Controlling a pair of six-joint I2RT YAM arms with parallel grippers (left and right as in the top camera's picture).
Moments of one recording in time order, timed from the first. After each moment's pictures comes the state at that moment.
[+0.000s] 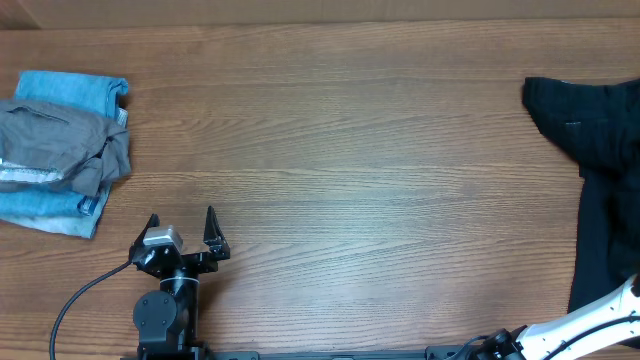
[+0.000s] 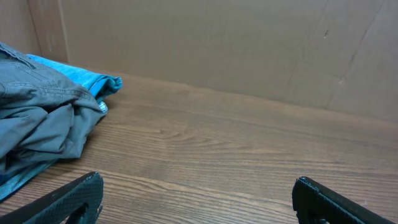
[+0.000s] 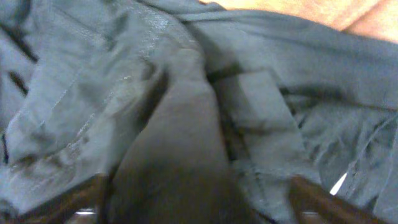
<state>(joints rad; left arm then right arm) 0.03 0.01 0.01 -0.08 -0.04 -0.18 -0.99 2.19 1.99 -0.97 -0.08 0.36</state>
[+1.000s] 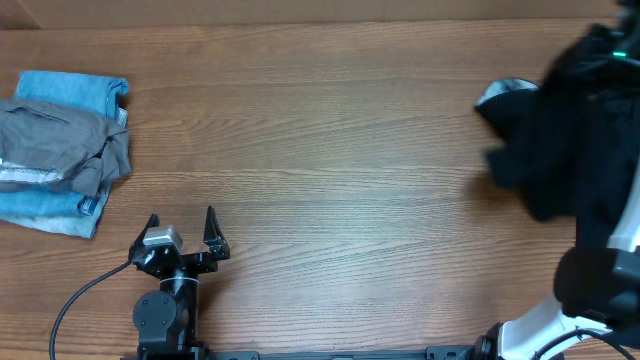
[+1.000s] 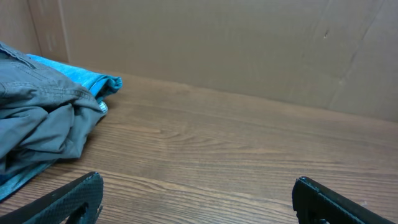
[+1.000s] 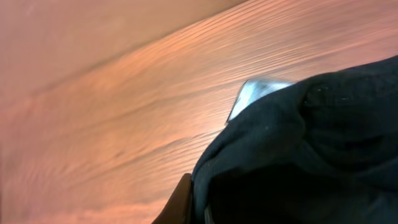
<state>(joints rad) 0.03 0.01 0.01 -0.08 -0.04 -0.18 -0.30 1.85 2.12 -1.25 -0.37 0.08</state>
